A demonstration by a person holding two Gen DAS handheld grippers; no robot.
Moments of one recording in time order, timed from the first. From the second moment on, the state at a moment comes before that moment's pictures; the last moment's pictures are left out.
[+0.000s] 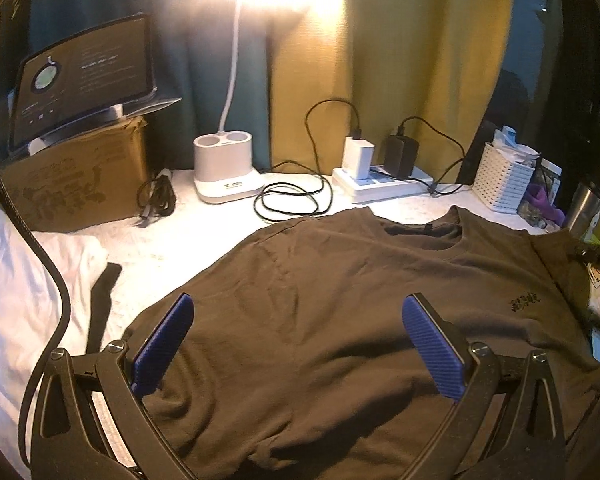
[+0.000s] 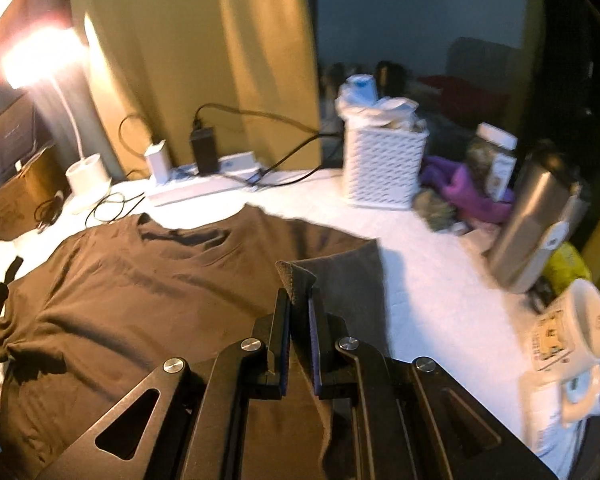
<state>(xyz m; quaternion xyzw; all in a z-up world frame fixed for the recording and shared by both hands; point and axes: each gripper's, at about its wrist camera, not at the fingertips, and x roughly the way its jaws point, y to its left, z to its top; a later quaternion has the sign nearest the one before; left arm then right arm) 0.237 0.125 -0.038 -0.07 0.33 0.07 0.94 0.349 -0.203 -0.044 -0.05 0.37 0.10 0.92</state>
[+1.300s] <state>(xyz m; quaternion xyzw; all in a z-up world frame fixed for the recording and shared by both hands) 0.181 0.185 -0.062 -0.09 0.36 0.13 0.92 0.286 -0.183 -0.117 0.02 0.46 0.16 0.87</state>
